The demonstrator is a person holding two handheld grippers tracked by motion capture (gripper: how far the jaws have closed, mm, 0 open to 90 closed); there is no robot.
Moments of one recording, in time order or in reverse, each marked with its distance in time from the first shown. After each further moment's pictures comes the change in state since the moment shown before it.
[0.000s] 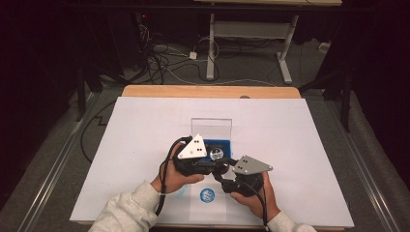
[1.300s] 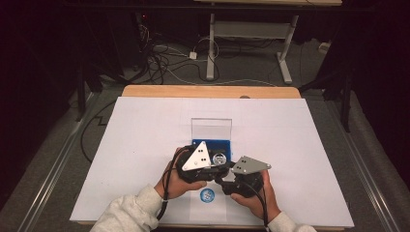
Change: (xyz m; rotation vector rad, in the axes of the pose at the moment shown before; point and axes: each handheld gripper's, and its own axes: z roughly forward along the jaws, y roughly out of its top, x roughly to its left) left arm -0.019 -0.004 0.006 -0.003 0.048 0.092; right arm 0.000 -0.001 0.000 0.047 0.028 0.009
